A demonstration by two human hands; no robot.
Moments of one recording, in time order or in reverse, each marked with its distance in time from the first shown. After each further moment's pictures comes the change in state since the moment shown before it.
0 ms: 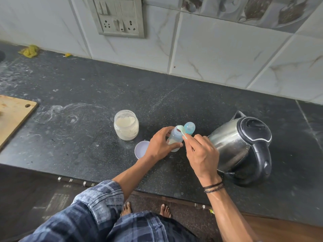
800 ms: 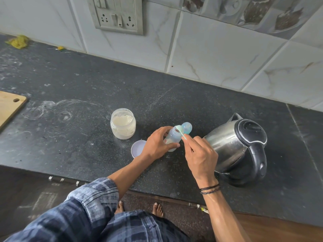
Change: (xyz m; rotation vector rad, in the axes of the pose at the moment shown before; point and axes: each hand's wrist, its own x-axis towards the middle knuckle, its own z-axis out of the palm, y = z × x) left_hand 0.003 -0.002 -0.002 0.021 -0.031 0.035; right_hand 0.000 -0.006 -0.003 -0.011 -0.011 0.045
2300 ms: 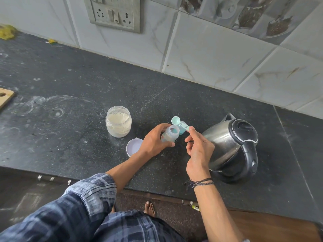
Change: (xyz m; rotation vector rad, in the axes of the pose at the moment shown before) left_hand 0.009 -0.008 0.007 -0.059 -0.033 0.010; right_hand 0.022 -0.019 0.001 1.090 0.101 1.300
